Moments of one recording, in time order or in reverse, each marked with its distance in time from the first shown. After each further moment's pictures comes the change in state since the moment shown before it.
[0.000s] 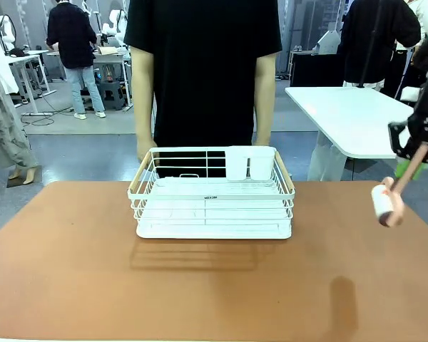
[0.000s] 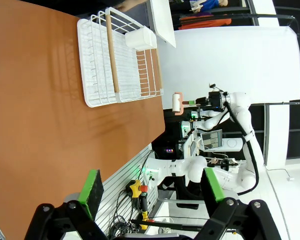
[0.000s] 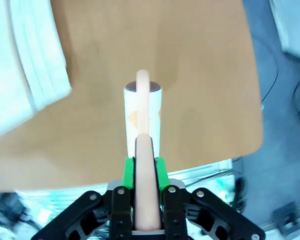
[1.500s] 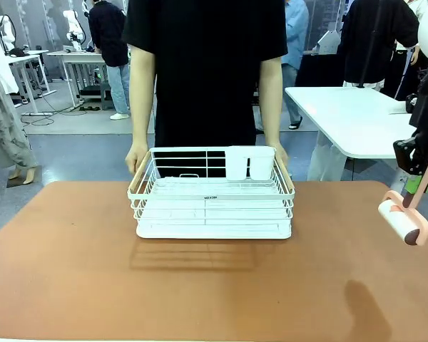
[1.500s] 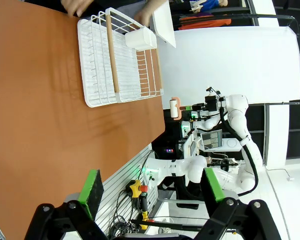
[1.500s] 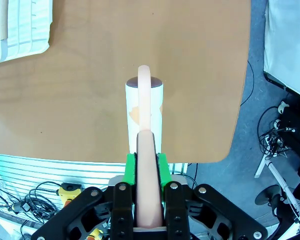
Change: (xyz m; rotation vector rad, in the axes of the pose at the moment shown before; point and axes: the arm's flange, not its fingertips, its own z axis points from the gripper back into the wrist) left arm 0.000 0.000 0.000 0.000 0.000 0.000; right arm -0.023 -0.008 -0.024 -0.159 0.035 0.395
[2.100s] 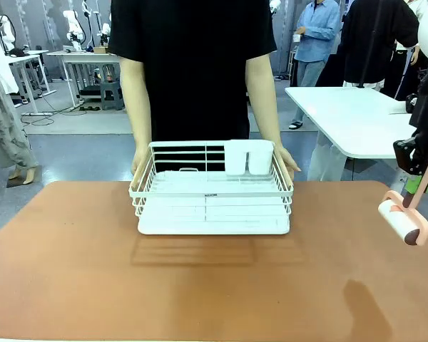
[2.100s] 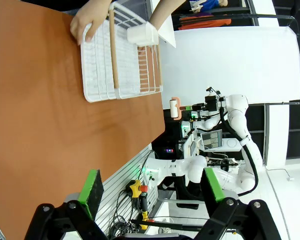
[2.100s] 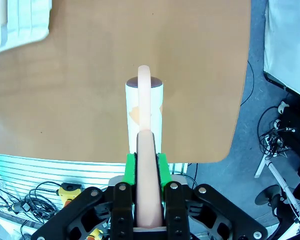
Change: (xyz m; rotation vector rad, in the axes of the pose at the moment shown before) left arm 0.000 0.000 0.000 0.000 0.000 0.000; right arm 0.000 0.000 0.000 0.000 0.000 0.000
